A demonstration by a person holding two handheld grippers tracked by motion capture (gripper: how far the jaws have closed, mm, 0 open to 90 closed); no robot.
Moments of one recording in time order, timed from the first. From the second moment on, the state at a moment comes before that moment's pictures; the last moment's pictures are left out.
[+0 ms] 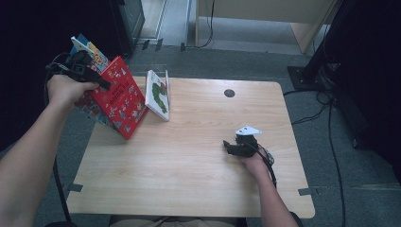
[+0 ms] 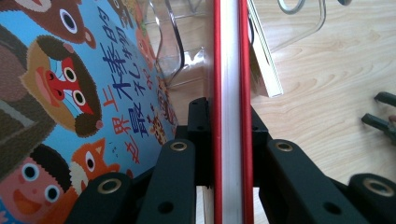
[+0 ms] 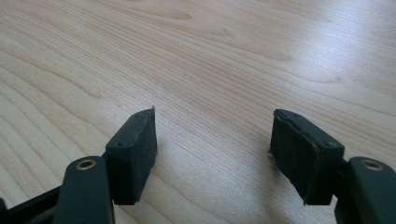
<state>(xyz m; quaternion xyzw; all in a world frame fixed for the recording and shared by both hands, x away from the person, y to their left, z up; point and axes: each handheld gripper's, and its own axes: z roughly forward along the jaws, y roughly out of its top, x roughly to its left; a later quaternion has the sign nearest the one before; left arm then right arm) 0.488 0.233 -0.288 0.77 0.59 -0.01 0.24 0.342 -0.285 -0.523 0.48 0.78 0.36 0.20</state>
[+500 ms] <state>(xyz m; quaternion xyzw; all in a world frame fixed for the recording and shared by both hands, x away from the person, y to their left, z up) 0.495 0.231 -0.276 0.75 0.60 0.00 0.26 0.342 -0.285 -0.523 0.48 0.78 0.36 0.20</state>
